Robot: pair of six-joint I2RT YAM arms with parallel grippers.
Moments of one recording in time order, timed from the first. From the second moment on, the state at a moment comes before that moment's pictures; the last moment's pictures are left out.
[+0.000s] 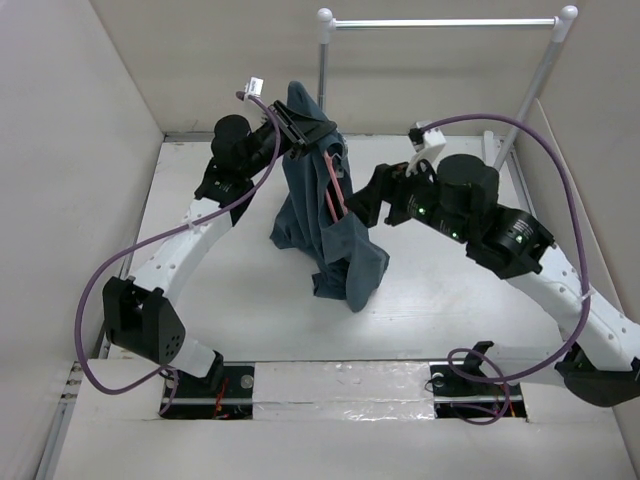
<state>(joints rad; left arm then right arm) -0.41 1.47 1.36 0.23 0.43 -1.20 0.86 1.19 1.57 -0.61 0.12 0.45</state>
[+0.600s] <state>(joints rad) -0.41 1.43 1.29 0.29 0.50 -1.26 0.69 1.29 1.49 -0.49 -0.20 0.58</state>
